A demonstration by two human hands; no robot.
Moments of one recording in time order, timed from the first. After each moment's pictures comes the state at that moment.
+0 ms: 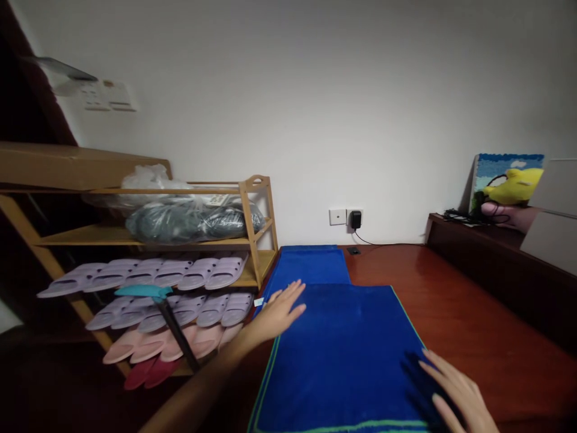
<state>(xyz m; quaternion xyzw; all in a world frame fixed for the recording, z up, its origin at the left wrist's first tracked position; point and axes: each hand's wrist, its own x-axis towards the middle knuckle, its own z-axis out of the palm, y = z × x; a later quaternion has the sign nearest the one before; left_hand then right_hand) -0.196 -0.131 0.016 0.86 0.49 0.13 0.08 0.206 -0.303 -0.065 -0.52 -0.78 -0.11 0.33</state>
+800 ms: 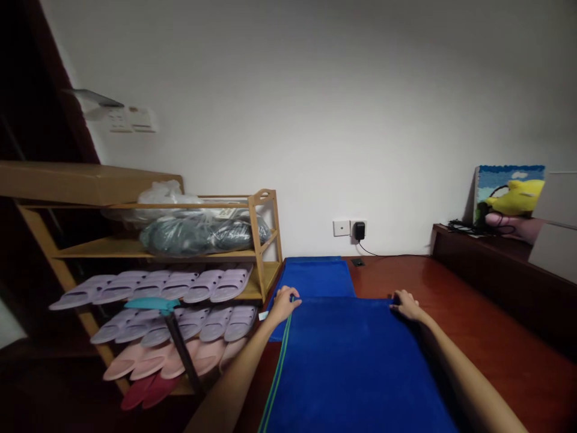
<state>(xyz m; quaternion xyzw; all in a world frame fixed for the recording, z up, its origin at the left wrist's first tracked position) -0.211 -0.041 -0.019 0.71 0.58 0.36 0.17 0.215 -0.049 -0.055 -0.68 -0.64 0.17 0.31</state>
